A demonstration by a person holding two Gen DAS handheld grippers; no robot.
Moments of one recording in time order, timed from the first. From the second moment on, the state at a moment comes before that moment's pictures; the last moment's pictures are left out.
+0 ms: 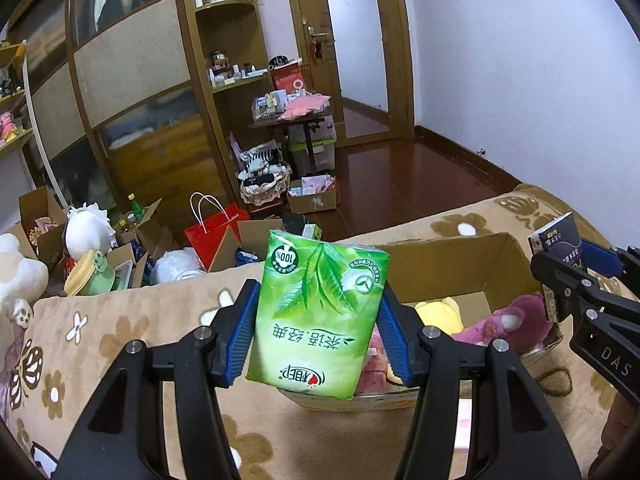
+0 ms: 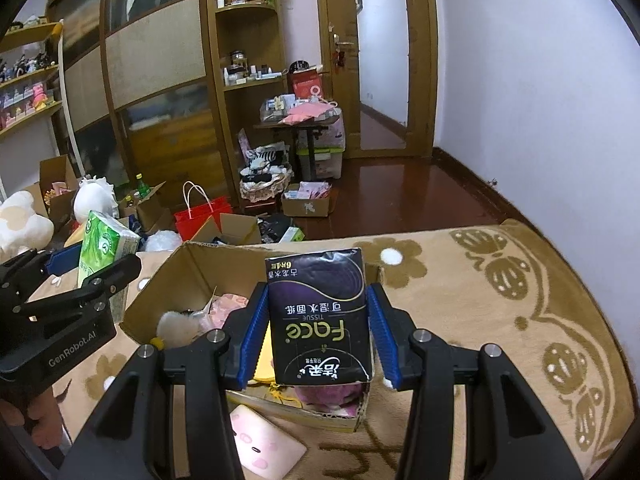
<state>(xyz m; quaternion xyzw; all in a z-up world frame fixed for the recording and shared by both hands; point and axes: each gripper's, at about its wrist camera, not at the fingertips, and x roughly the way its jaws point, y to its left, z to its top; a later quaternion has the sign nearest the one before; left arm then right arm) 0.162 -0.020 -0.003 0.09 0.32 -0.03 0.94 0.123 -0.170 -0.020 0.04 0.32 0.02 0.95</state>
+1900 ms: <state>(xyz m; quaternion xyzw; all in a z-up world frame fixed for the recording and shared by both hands) 0.165 -0.013 -0.031 0.10 0.39 -0.03 0.91 0.122 -0.160 -0.030 0.05 0.35 0.03 0.94</state>
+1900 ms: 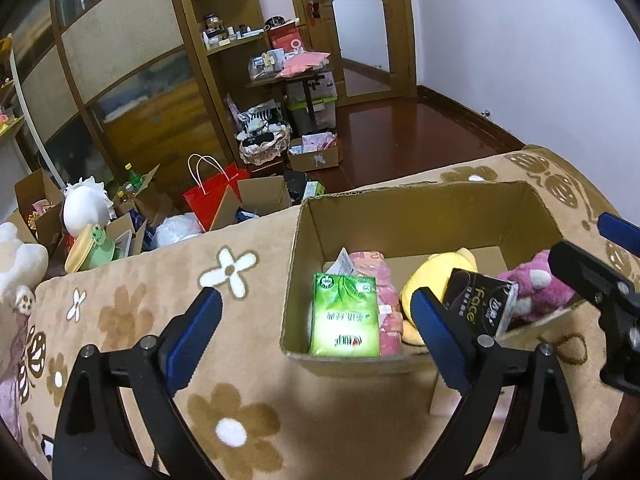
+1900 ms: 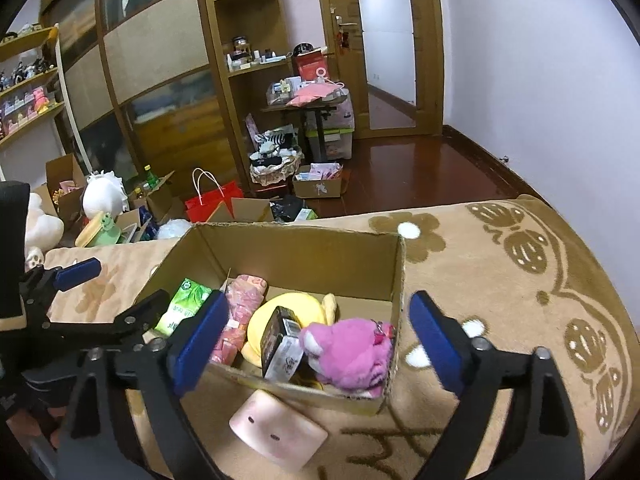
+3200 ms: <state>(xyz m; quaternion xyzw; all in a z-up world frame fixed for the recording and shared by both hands) 0.051 -0.038 -0.069 0.06 0.56 -0.16 0.81 0.035 -0.162 -0.030 0.01 0.44 0.06 0.90</state>
